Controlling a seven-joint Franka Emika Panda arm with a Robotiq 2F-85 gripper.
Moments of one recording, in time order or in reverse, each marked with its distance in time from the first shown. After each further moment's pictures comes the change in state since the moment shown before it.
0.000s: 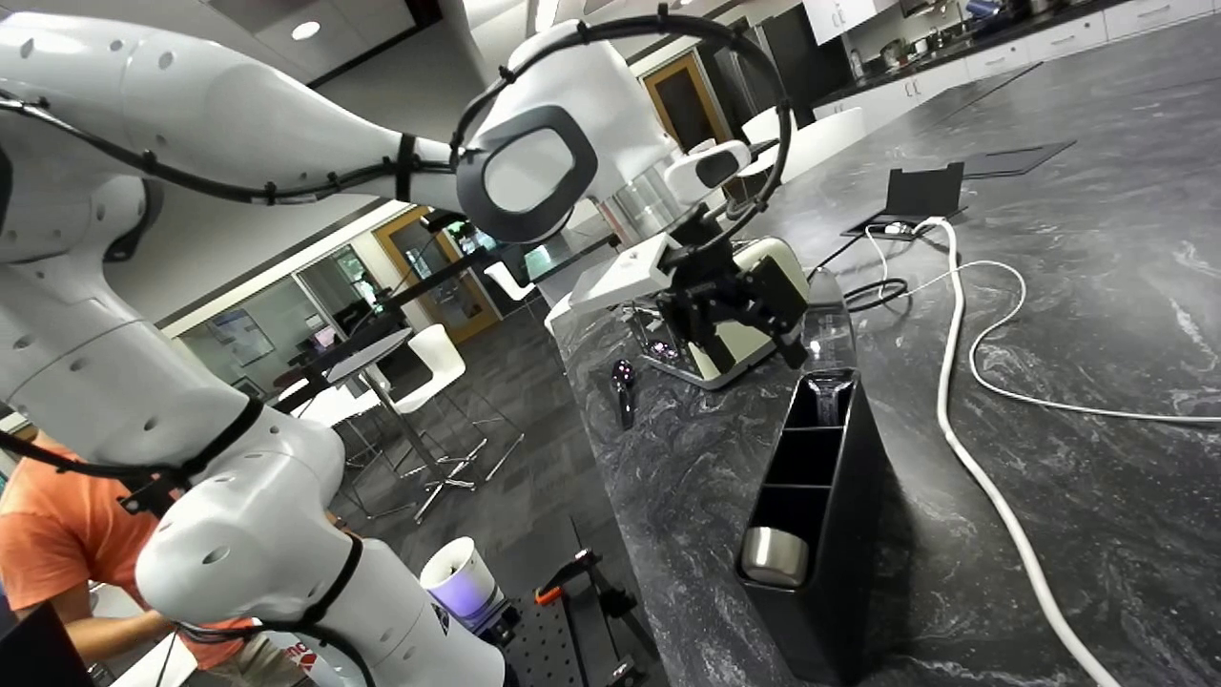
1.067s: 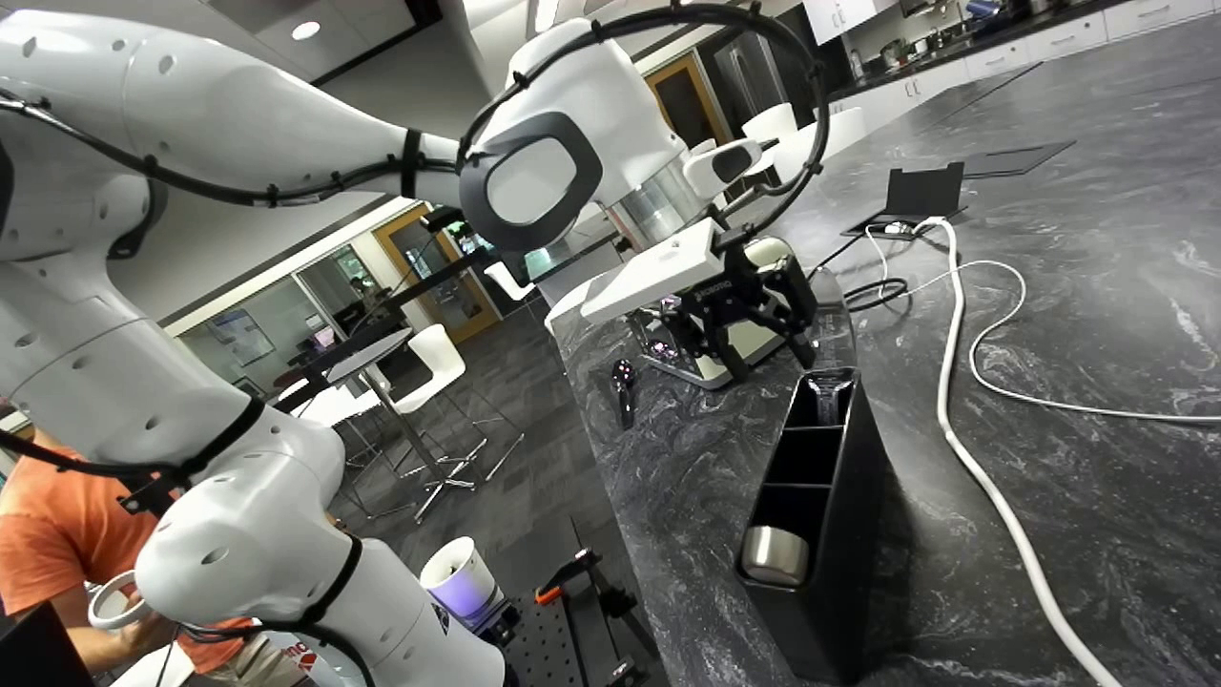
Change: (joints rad) arm -0.005 0.015 -0.021 0.000 0.065 0.045 -0.331
